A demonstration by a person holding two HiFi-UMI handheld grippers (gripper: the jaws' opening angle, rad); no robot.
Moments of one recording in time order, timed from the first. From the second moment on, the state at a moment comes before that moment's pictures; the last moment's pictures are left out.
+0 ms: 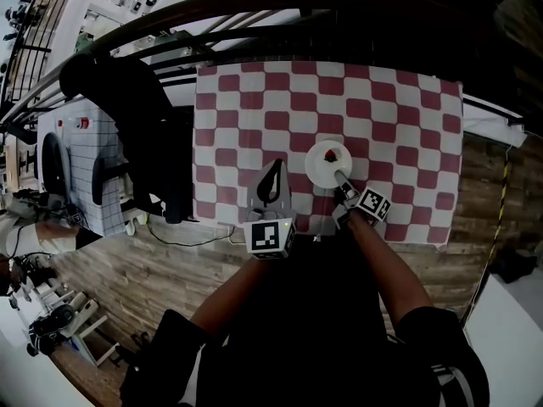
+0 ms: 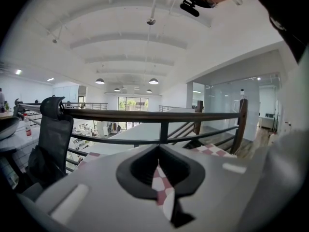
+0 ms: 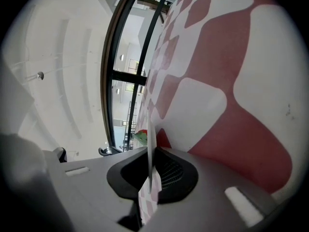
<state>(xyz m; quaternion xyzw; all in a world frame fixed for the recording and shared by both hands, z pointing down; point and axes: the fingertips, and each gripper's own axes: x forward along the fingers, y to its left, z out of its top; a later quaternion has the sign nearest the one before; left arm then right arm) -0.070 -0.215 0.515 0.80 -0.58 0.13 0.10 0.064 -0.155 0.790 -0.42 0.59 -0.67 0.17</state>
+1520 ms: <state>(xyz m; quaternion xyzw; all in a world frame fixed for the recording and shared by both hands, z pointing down) -0.069 -0.169 0.492 0.81 -0.56 0.10 0.11 0.084 -0.106 0.780 -0.54 0.53 -0.65 -0.01</state>
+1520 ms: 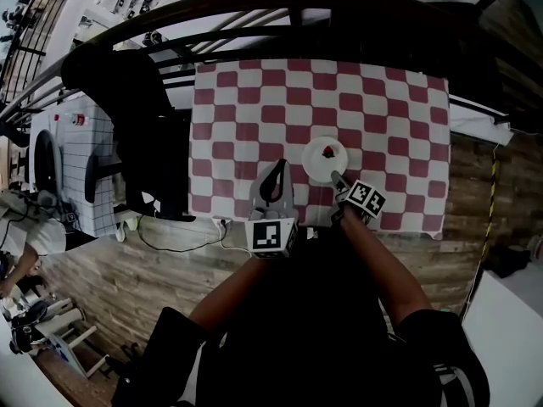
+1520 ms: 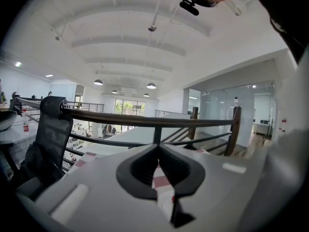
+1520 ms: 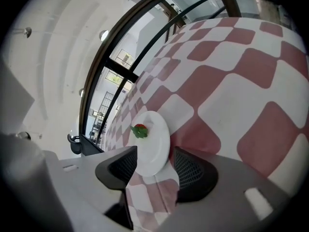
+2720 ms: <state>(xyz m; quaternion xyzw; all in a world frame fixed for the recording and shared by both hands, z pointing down) -0.088 -0.100 0.473 0.86 -0.49 0.04 0.12 0.017 -0.072 0.565 -0.57 0.73 -0.38 0.00</state>
